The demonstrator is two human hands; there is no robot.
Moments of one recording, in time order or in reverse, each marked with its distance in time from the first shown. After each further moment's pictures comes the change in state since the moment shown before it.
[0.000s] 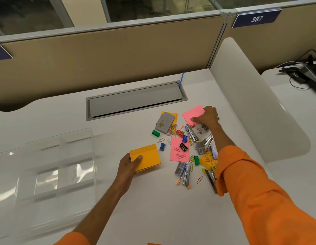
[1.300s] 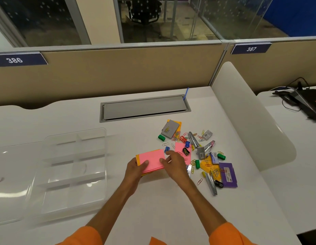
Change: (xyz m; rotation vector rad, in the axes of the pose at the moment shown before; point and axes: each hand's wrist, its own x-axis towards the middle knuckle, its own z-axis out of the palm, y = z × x) left_hand -0.037 -0.003 -0.008 -0.181 -0.081 0.098; right_hand -0.238 -0.029 0.085 0.256 -0.166 -0.335
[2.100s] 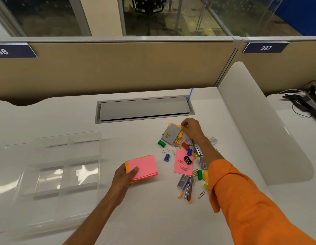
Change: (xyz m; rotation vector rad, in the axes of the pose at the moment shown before) left_hand 0.028 -0.009 -0.029 -0.022 0.039 -0.017; right_hand 0.216 0.032 -0.076 -0.273 0.083 -0.145
